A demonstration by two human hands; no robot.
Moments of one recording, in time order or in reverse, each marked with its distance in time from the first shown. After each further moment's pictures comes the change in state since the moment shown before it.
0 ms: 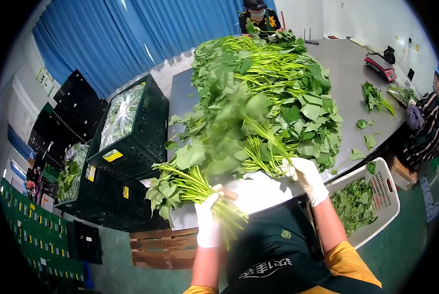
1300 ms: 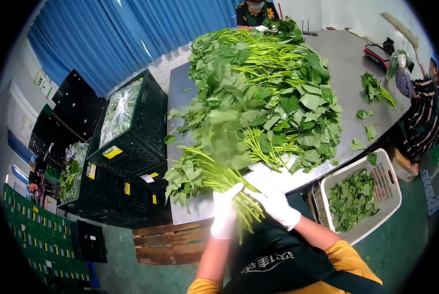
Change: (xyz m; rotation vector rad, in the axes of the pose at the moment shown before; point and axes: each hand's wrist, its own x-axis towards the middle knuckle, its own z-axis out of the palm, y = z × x) left_hand 0.005 -0.029 0.012 -0.004 -0.066 -0.170; right_hand -0.063 0.056 0.088 -0.716 -0.149 -0.232
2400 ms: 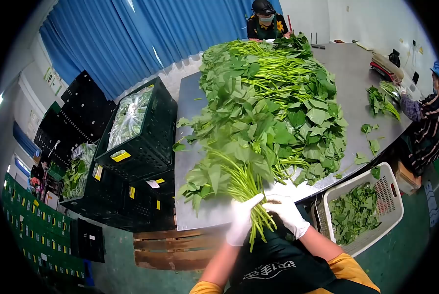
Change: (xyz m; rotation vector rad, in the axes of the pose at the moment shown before) left_hand 0.002 -0.033 0.005 -0.008 -0.094 0.000; right_hand -0.007 0.017 -0.014 0.530 -0.004 0.340
